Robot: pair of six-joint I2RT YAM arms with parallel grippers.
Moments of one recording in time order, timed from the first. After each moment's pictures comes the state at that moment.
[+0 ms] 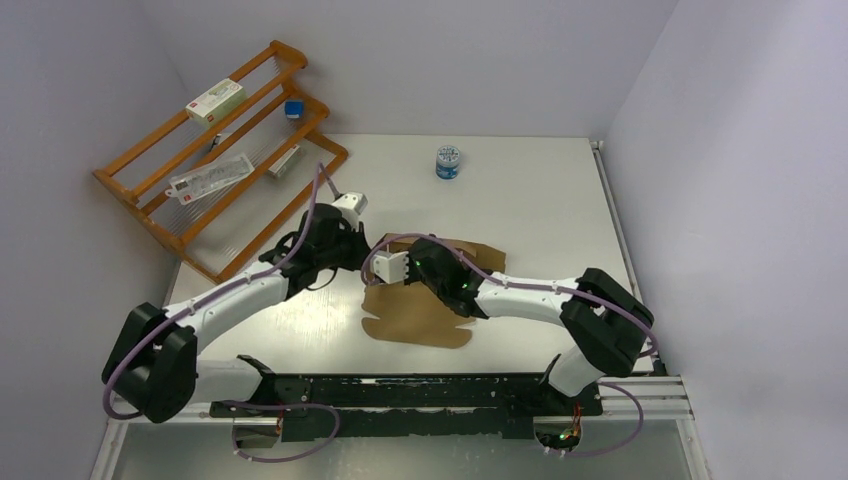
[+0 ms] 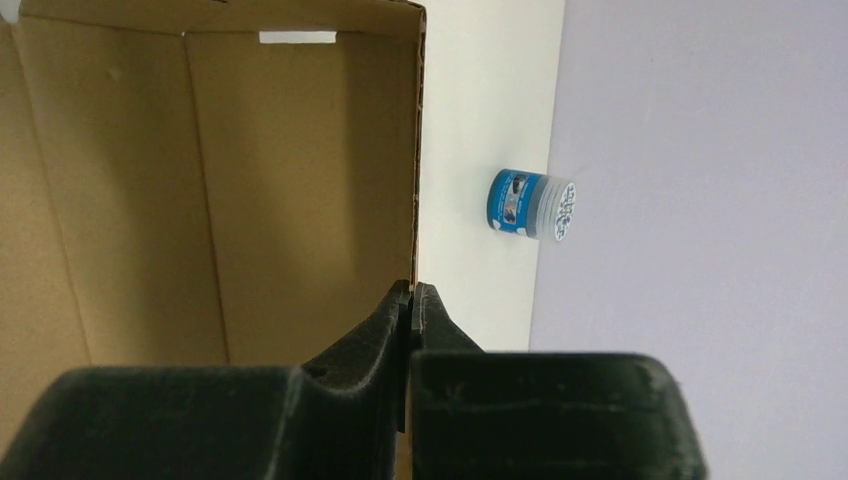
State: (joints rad) left arm -0.56 1.28 0.74 -0.08 0.10 -0.32; right arm 0.95 1.55 0.80 0.22 0.36 -1.08
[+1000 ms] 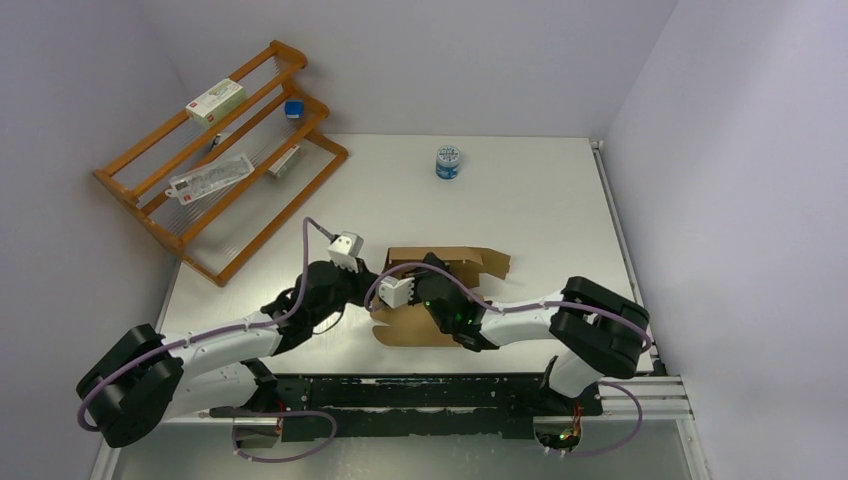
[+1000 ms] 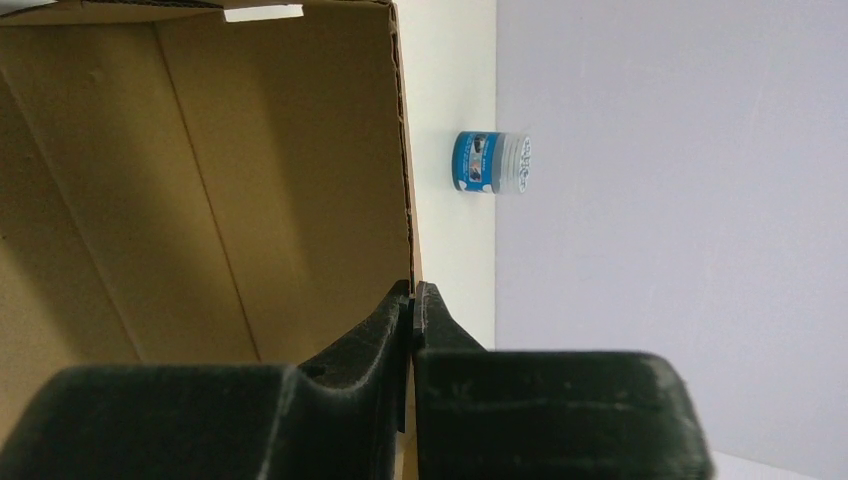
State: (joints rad) left arm -0.79 1.10 0.33 0.43 -0.10 -0.47; right arm 1.09 1.55 0.54 0.62 0.60 -1.12
